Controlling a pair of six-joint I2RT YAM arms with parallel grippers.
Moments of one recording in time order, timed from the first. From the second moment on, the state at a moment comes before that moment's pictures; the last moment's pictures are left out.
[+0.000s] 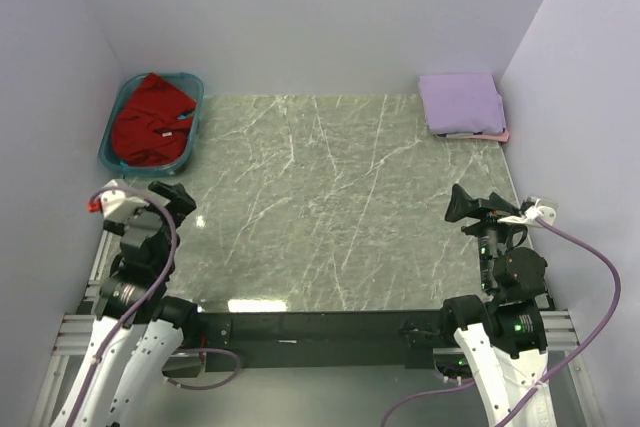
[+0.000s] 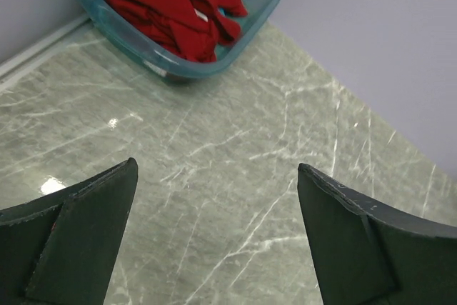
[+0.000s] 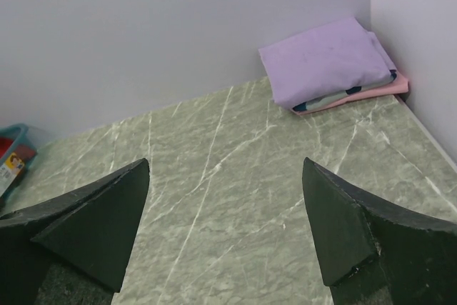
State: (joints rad) left arm -0.27 0.34 0.60 -0.47 -0.65 -0.65; right arm 0.15 0.14 0.55 -0.29 0.24 0.29
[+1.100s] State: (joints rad) left arm 0.19 2.00 1.73 -0.48 -0.45 -0.61; right arm 0.23 0.08 0.51 -0.28 0.20 0.30
